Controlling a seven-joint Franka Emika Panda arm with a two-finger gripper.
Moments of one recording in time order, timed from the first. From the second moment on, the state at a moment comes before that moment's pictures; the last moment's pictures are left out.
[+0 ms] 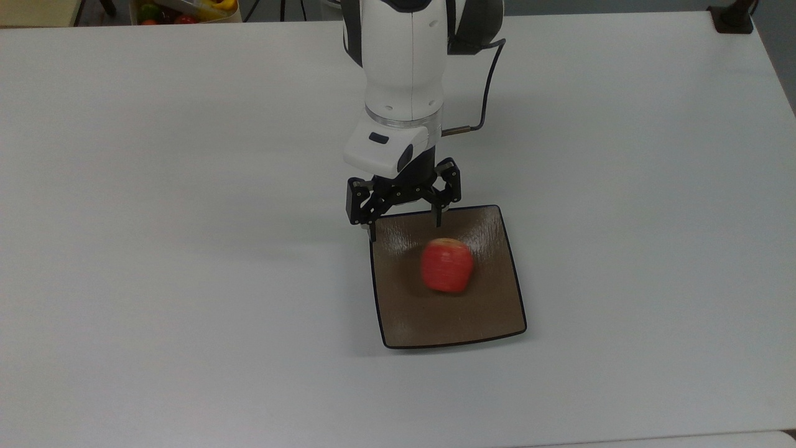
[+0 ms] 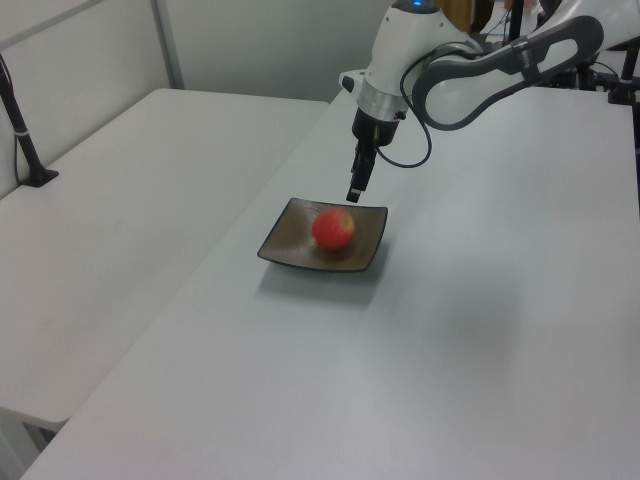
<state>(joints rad) 0.23 0.46 0.00 -1.55 -0.05 2.35 -0.11</state>
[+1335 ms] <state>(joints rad) 0.21 0.27 -0.05 -1.54 -0.03 1.85 -0.05</state>
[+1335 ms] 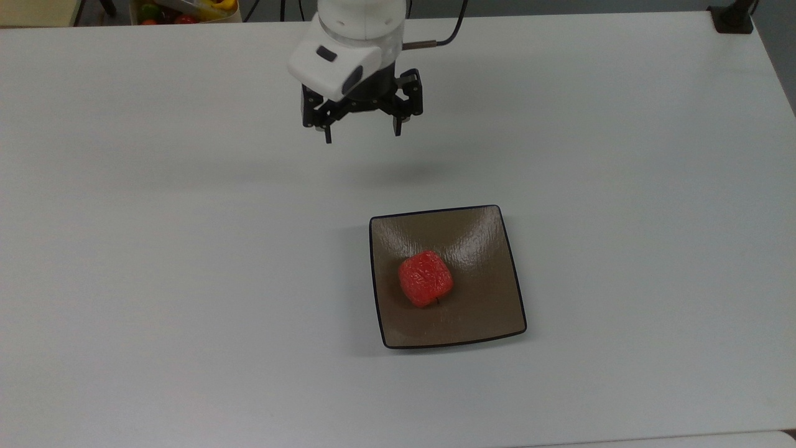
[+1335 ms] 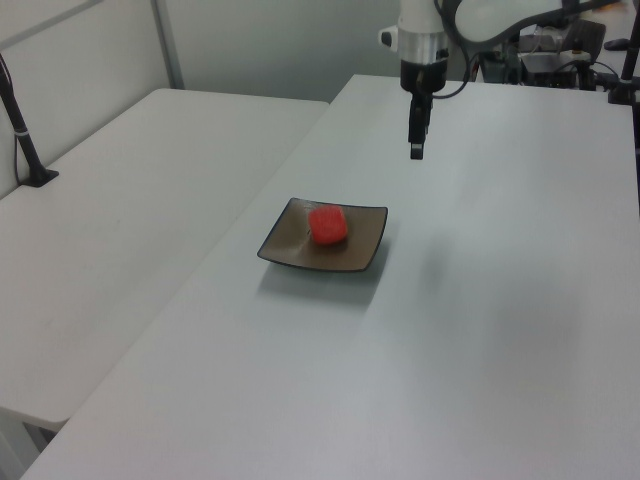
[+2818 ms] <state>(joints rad) 0.22 0.10 -0.12 -1.68 -0.01 1.81 0.08</state>
